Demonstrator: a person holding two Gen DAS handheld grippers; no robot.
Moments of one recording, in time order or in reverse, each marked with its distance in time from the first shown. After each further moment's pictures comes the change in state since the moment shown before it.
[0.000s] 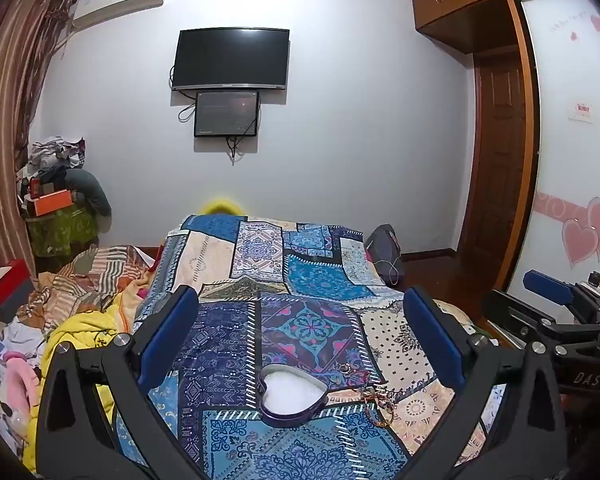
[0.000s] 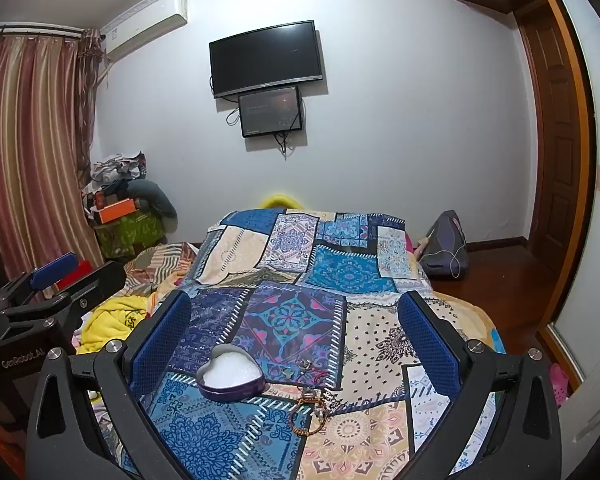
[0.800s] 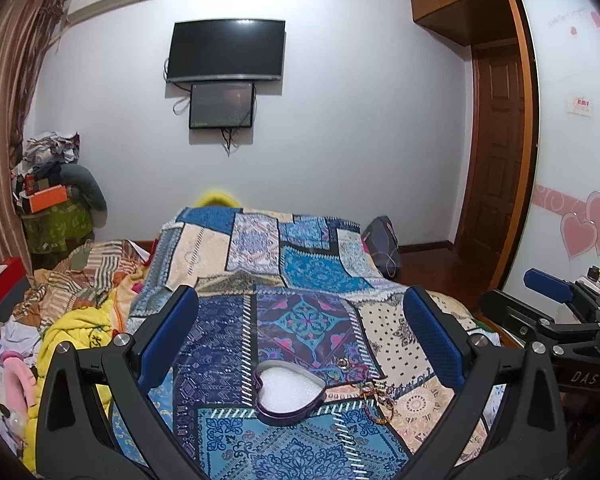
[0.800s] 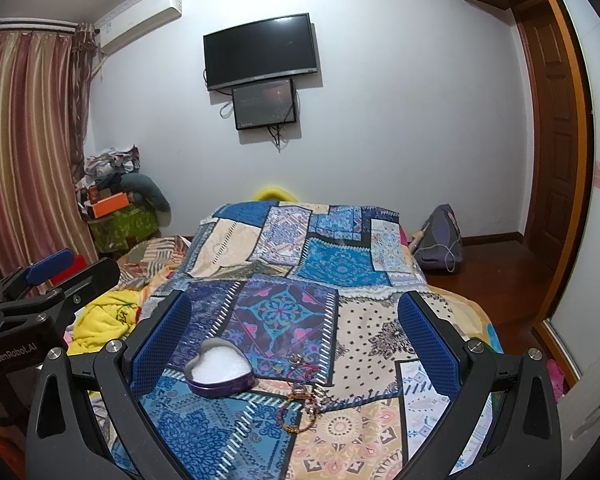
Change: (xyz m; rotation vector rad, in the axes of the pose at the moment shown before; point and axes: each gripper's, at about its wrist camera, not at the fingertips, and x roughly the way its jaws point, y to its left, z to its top) left arm 0.016 0.000 -0.001 0.004 0.031 -0.018; right arm 0.011 -0.010 -0.007 0.002 0.032 -0.028
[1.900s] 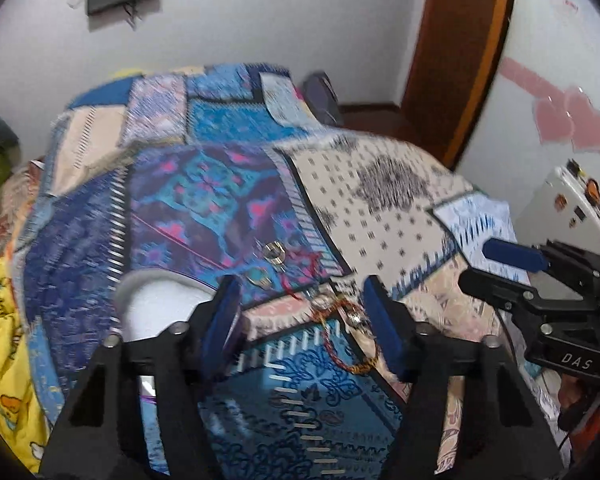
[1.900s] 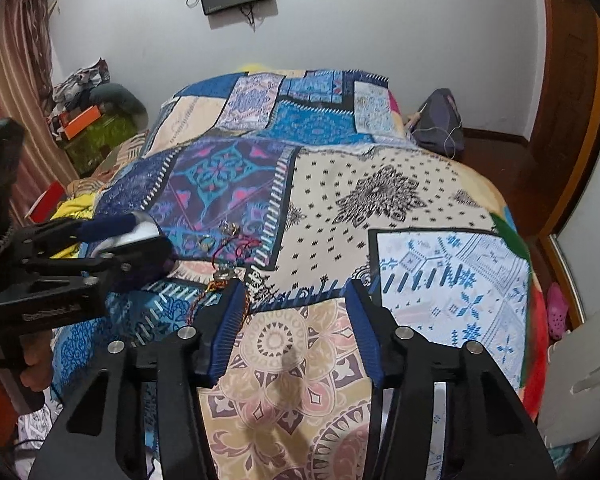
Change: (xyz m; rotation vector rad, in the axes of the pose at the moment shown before) left arm 0.175 -0.058 -0.100 0.112 0.554 -0.256; right arm 0.075 -0.070 -0.077 0.053 0.431 0.019
